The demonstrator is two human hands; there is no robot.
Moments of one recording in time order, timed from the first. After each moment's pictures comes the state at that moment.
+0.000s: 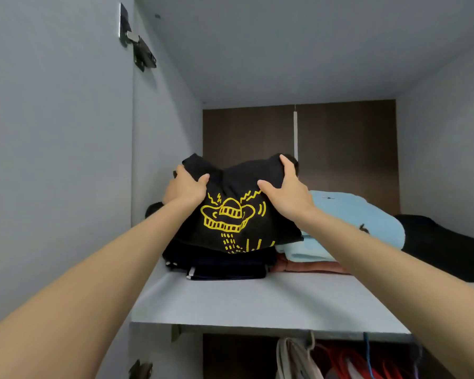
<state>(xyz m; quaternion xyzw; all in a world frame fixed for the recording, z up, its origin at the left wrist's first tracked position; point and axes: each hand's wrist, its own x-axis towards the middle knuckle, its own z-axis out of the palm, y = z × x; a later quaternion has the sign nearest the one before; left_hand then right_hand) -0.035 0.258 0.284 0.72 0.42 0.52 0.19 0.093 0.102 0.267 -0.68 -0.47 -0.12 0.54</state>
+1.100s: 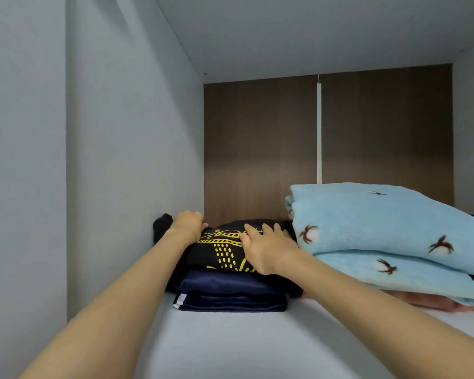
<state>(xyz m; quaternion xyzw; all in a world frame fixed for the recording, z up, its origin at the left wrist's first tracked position) 0.050 0.410 0.226 0.87 0.45 0.19 -0.08 0.146 0.245 0.204 -0.84 -0.53 -0.09 0.05</state>
